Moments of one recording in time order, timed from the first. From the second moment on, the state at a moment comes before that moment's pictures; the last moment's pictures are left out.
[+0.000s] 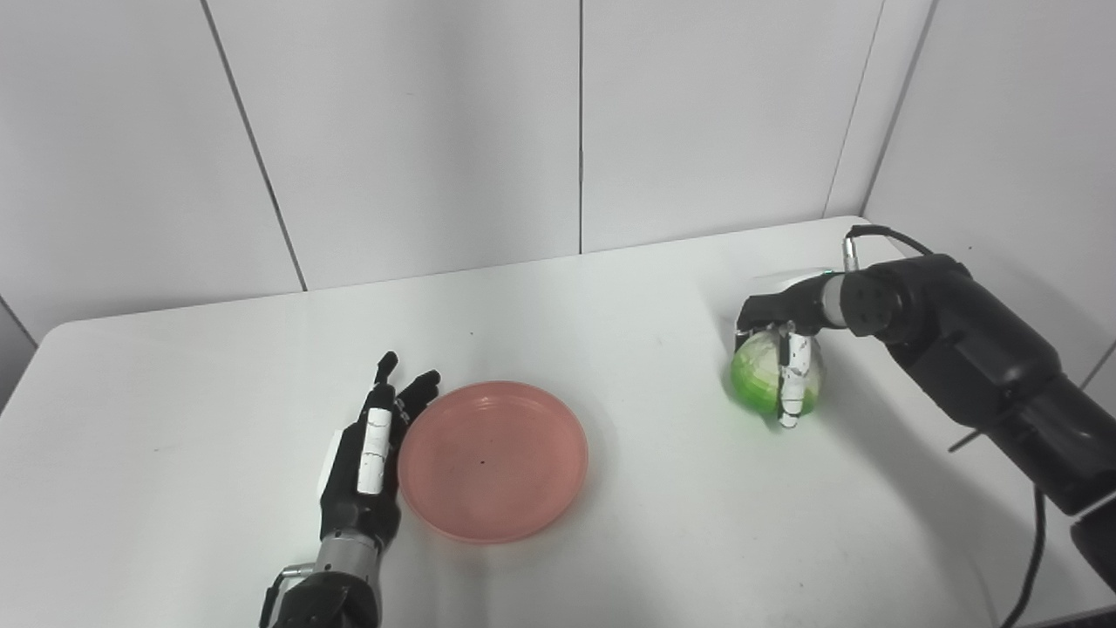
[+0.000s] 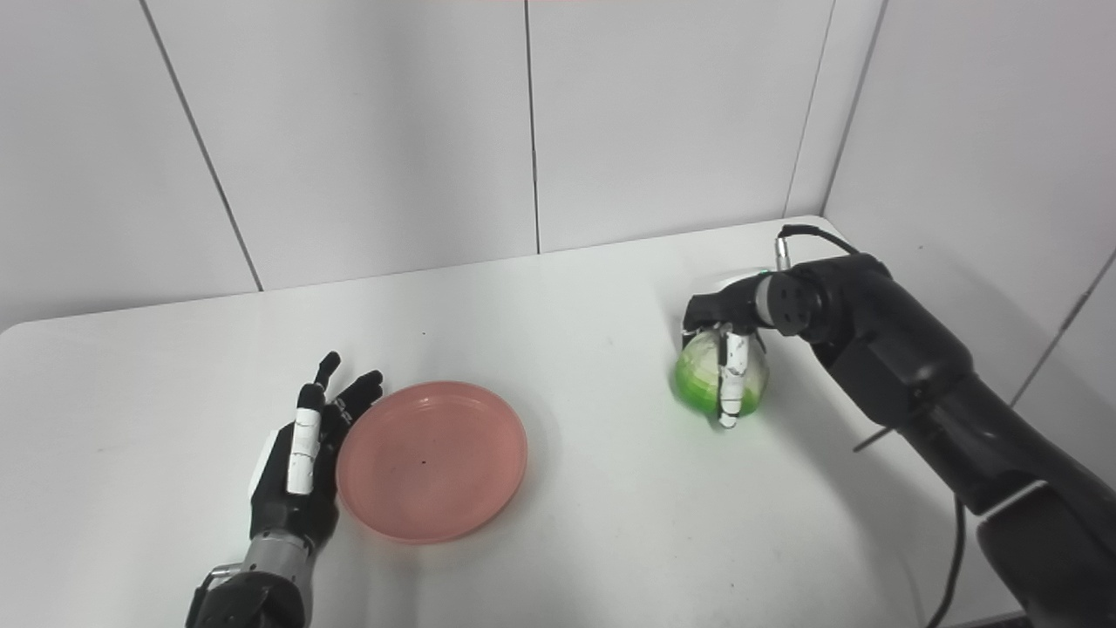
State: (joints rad) left arm -0.26 -0.08 -0.01 0.21 -0.15 0.04 -0.11; right arm -0.78 -0.74 0.40 0.17 -0.64 0.23 0.94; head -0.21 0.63
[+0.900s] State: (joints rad) left arm -0.27 -0.14 -0.06 0.26 -0.09 -0.03 -0.07; right arm -0.89 -0.64 0.43 -0.16 -0.63 0.24 1.06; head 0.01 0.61
